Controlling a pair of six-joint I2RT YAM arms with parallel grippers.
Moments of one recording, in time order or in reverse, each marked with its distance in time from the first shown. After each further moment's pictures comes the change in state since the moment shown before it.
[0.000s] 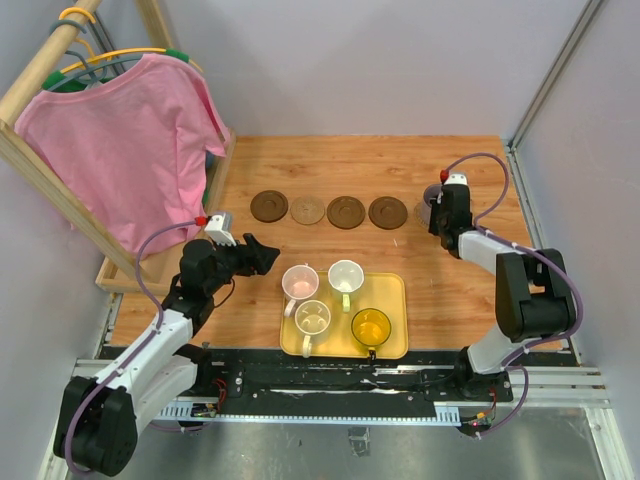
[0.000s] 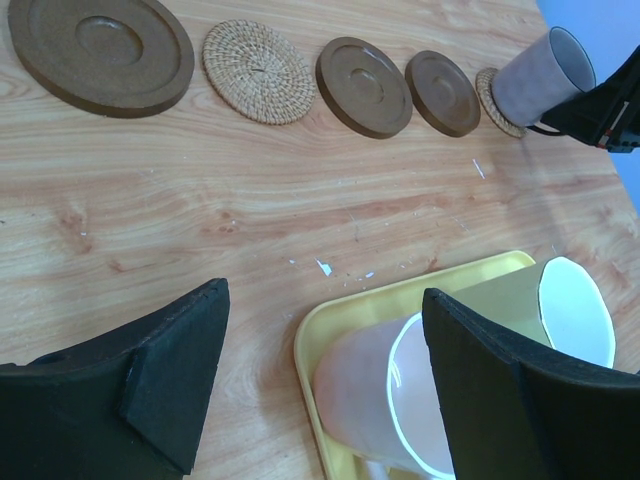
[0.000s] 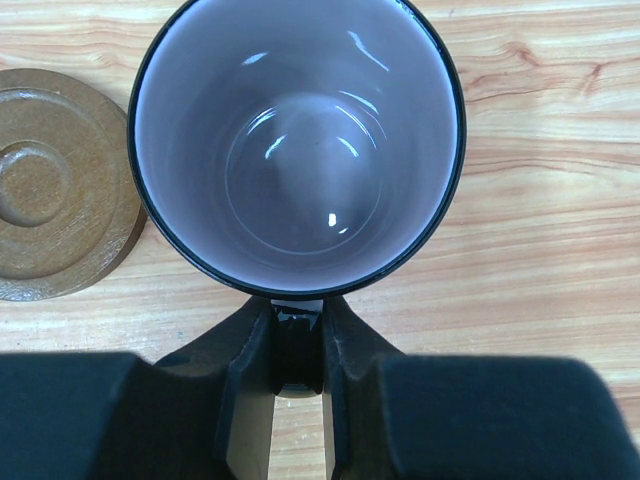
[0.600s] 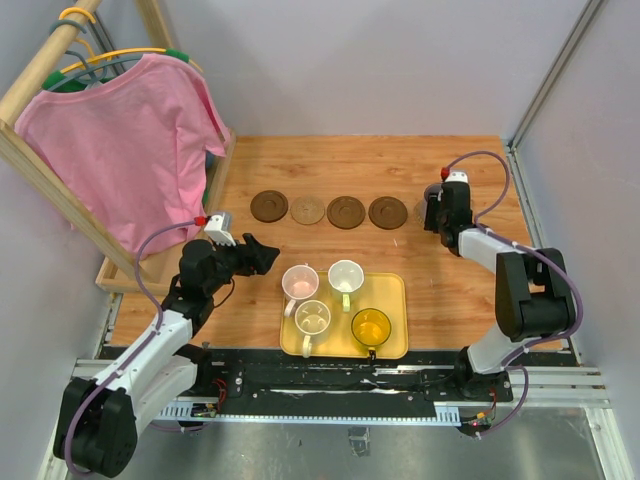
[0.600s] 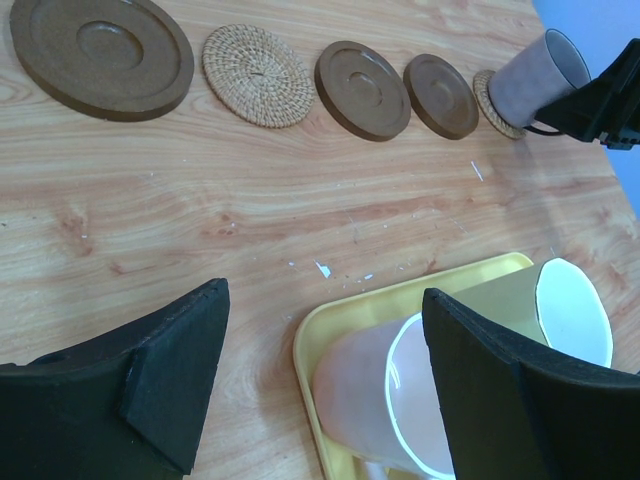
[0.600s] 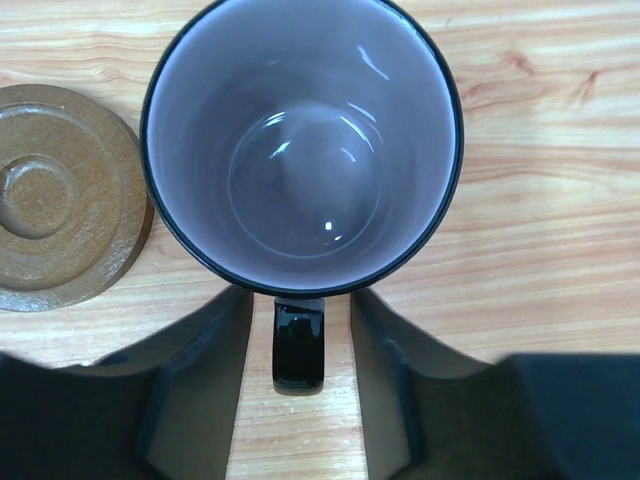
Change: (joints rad) left arm 0.000 -0.008 0.000 0.000 -0.002 0.000; right arm 0.000 0.017 0.026 -0.023 0.003 0.010
